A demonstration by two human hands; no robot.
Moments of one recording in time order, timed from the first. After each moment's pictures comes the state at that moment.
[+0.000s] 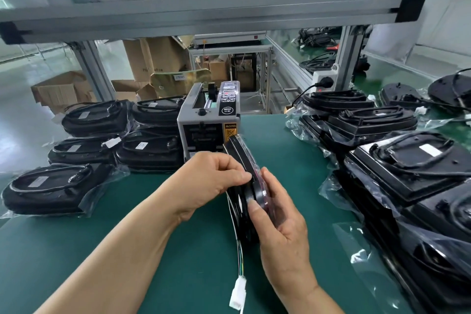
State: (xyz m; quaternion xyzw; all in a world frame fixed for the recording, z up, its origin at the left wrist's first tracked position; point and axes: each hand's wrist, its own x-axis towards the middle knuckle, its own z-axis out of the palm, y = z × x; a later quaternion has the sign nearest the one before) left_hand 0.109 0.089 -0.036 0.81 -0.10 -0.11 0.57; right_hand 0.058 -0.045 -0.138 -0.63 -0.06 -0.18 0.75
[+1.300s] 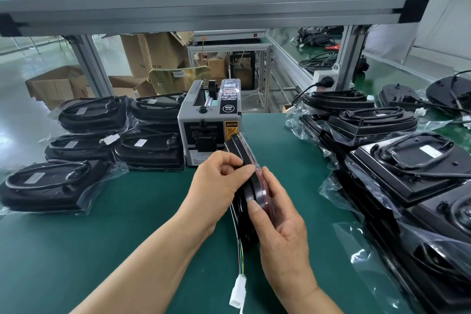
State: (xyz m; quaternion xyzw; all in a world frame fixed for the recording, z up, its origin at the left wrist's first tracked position) left_hand 0.111 0.067 -0.074 0.75 0.00 0.03 0.66; right_hand 0.057 -0.043 -0.137 -0.64 -0.07 -0.17 0.75
